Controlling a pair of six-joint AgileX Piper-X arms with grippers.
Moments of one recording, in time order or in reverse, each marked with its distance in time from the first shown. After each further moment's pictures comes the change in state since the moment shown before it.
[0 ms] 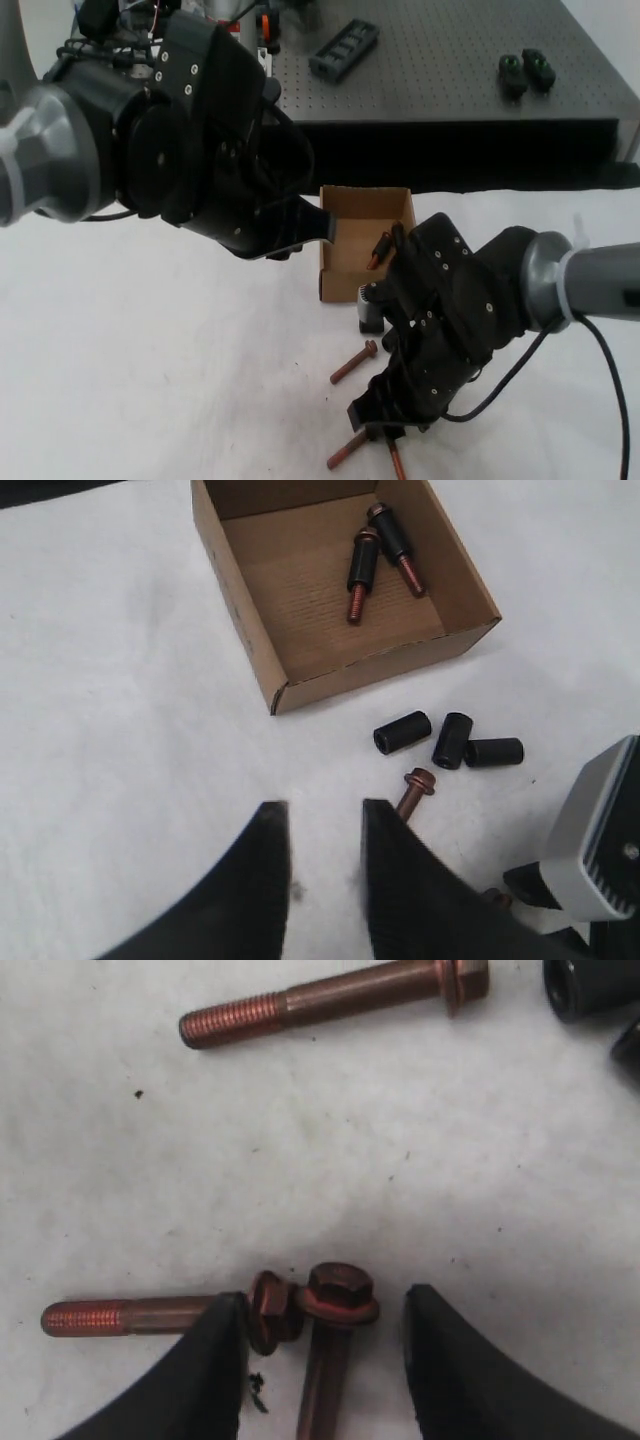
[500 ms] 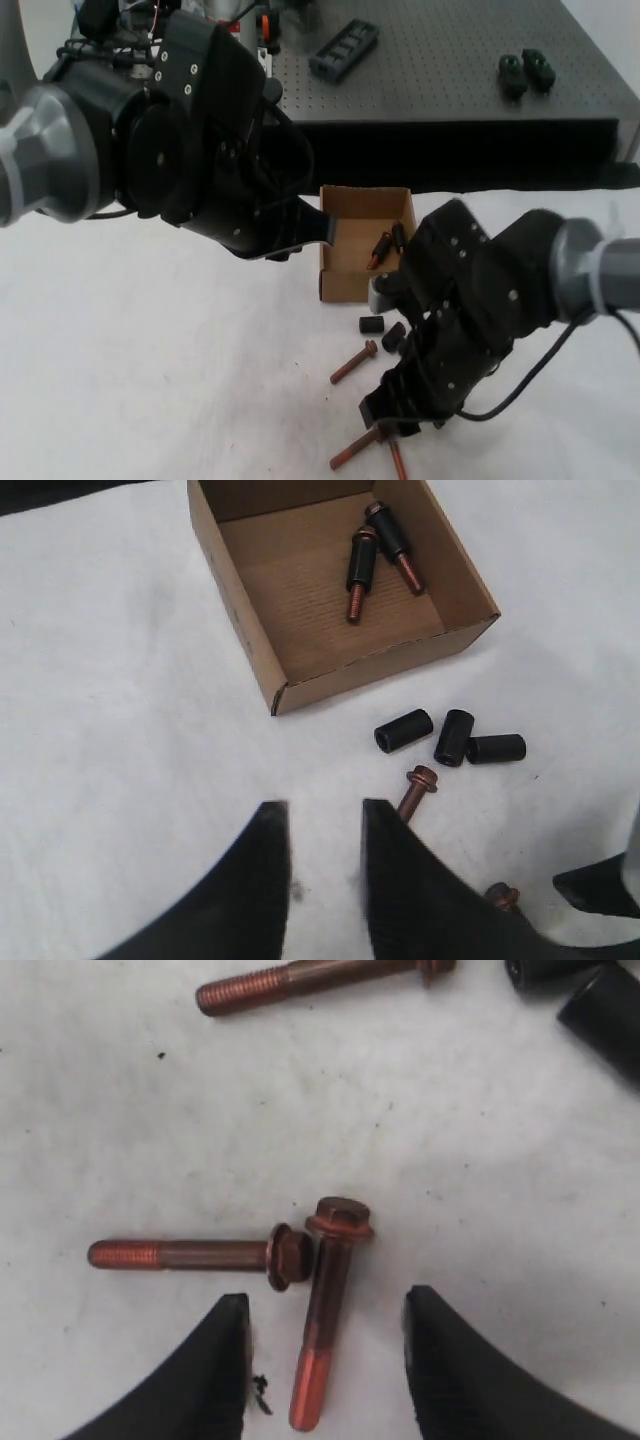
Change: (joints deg) left arm 0.0 0.0 0.0 0.0 0.0 1.2; right arm 0.0 -4.7 0.5 4.7 -0.5 -0.2
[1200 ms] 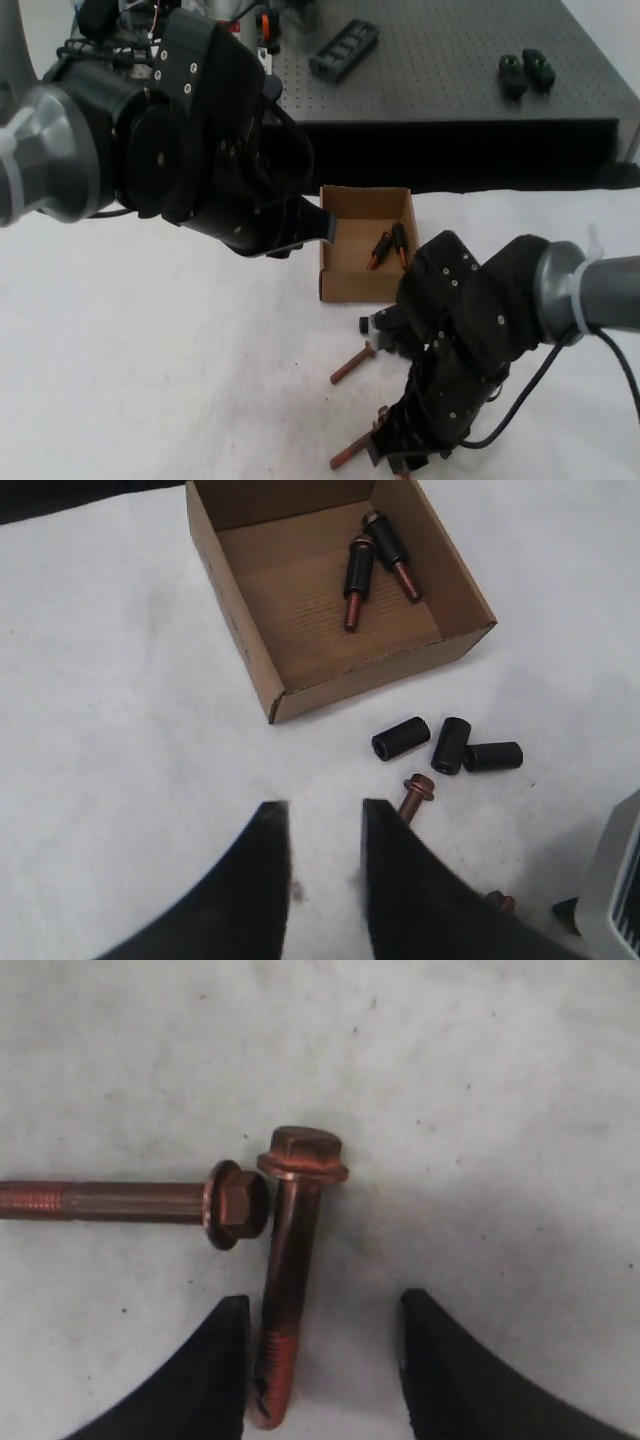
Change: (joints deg) left arm 0.0 0.0 0.0 -0.8 0.2 0.0; right arm 1.0 2.6 1.9 0.7 2.1 -1.7
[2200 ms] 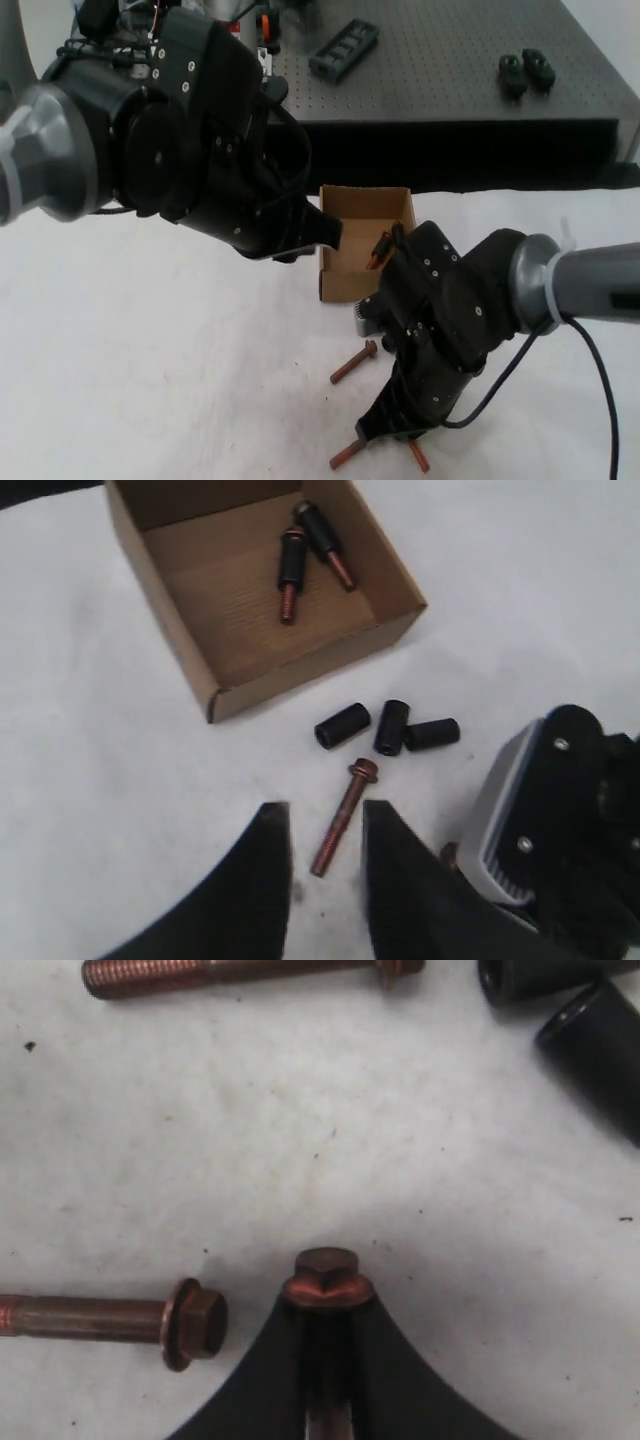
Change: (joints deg) left arm 0.0 0.0 0.0 -0.1 6.6 3.0; right arm -0.6 2.7 -3.3 -2.2 5.6 -2.4
